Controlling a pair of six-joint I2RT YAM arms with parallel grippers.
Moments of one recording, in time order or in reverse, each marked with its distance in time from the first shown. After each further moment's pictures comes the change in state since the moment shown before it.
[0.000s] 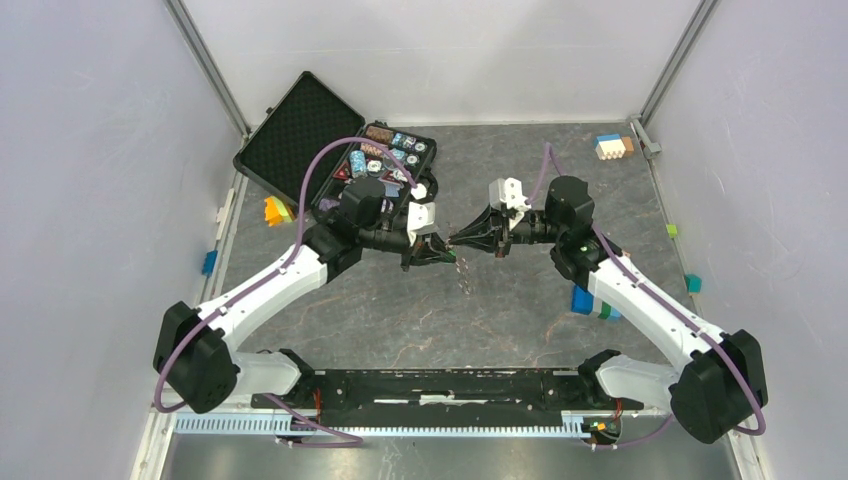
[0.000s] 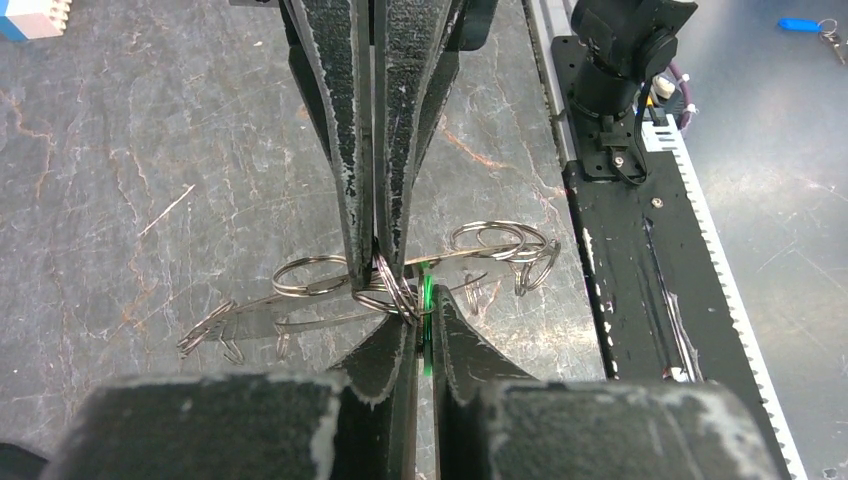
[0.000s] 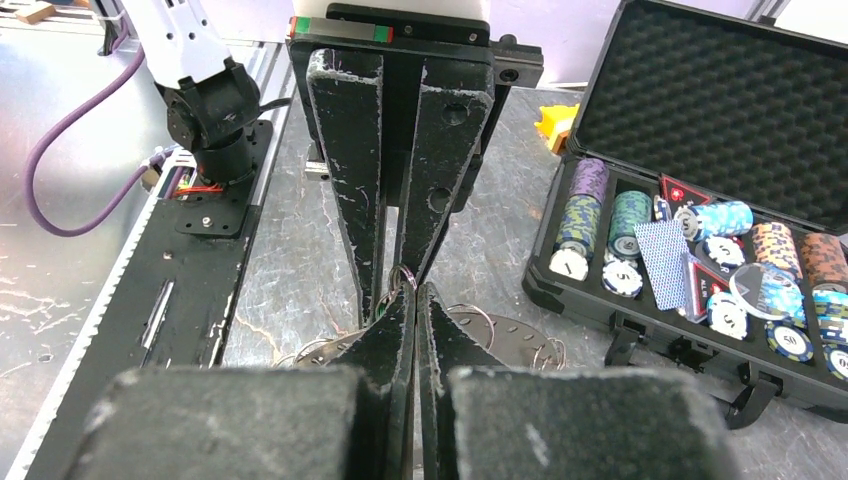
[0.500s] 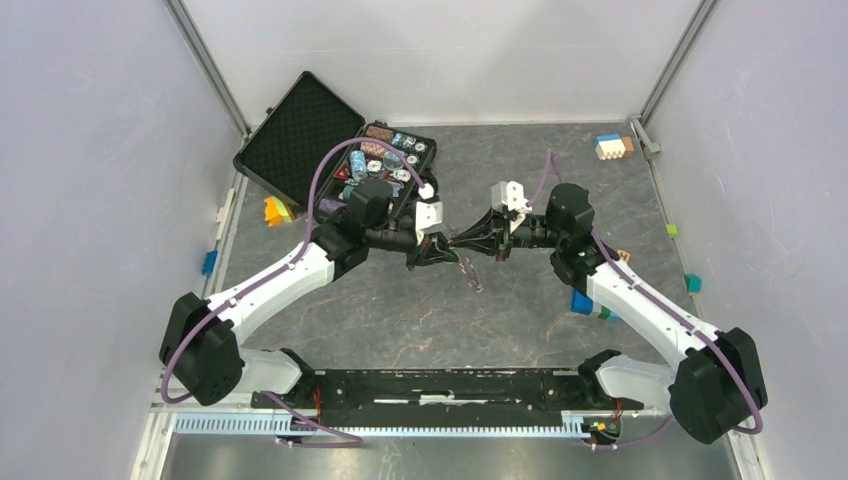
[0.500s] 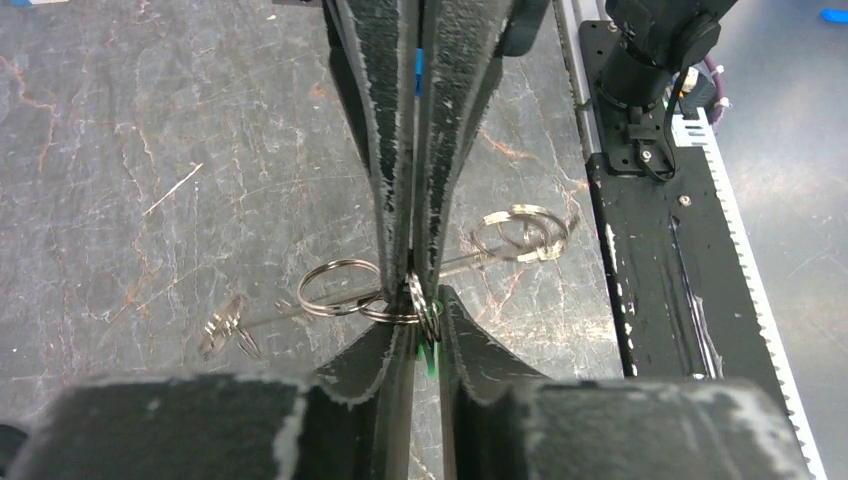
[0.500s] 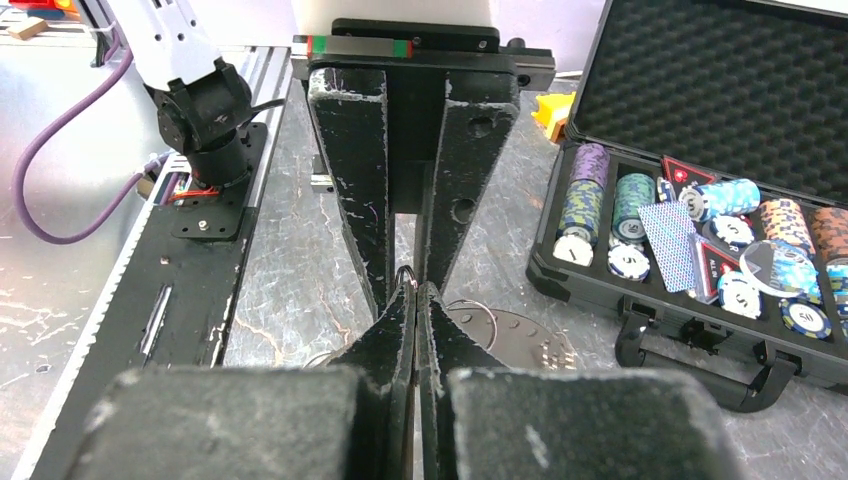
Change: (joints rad) left arm -0.014 0.047 0.000 0.016 -0.053 -0.002; right arm -0.009 0.000 -0.076 0.102 0.013 0.060
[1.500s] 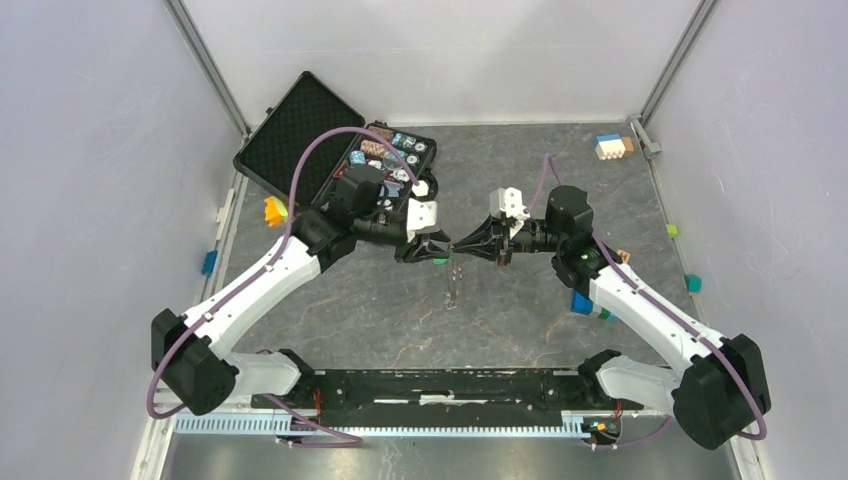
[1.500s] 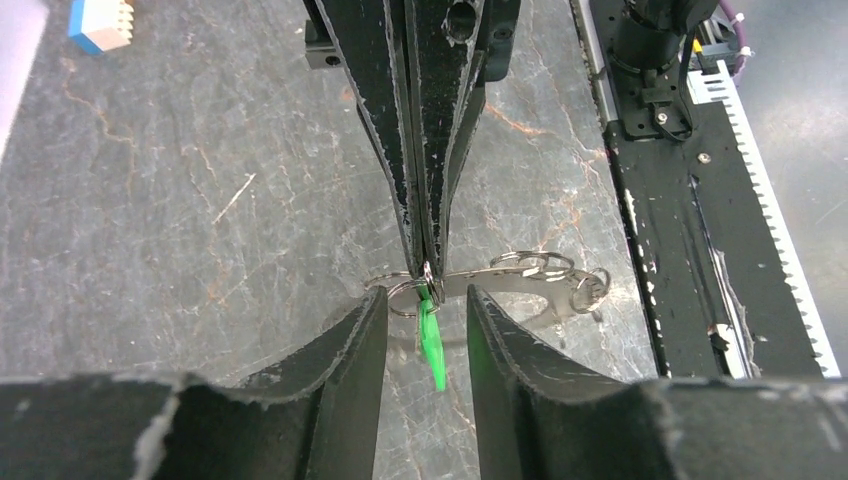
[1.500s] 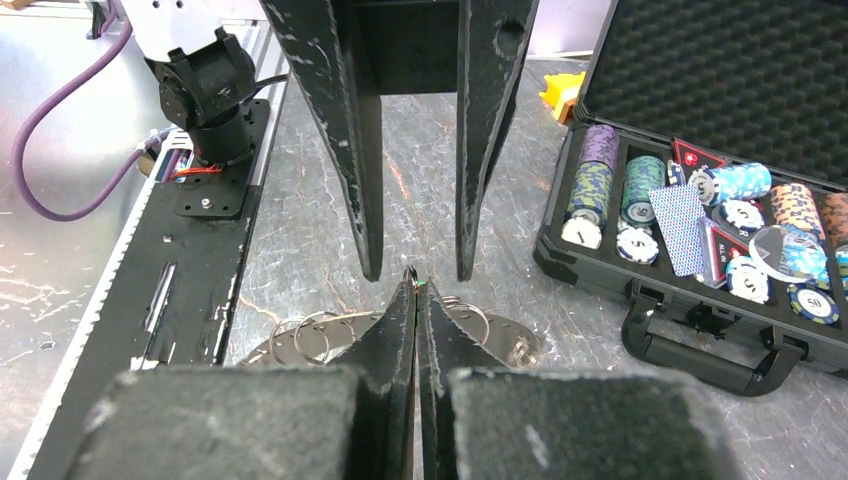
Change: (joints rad) left arm 0.014 -0.064 0.164 -0.290 -0.026 0.217; right arm 0.005 -0.031 0.000 -0.097 0.010 -0.072
